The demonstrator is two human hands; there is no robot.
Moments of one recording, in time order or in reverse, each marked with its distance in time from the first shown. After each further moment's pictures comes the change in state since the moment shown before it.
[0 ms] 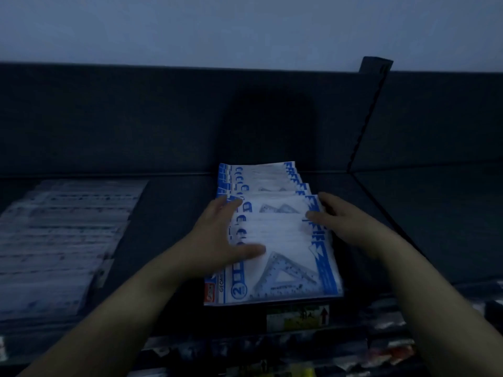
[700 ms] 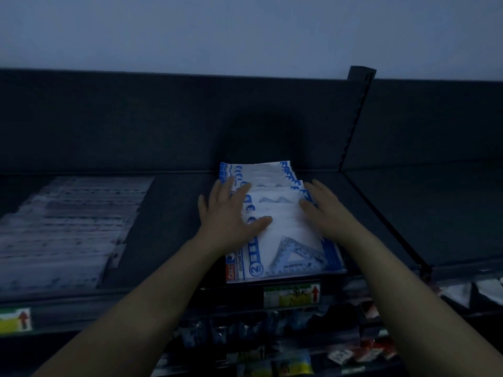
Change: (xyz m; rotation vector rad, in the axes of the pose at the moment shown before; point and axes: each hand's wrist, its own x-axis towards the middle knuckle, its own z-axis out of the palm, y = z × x) left_hand 0.023 0.006 0.028 0.283 0.289 0.024; right_hand -0.007 0.000 0.018 -0.408 0.155 -0.172
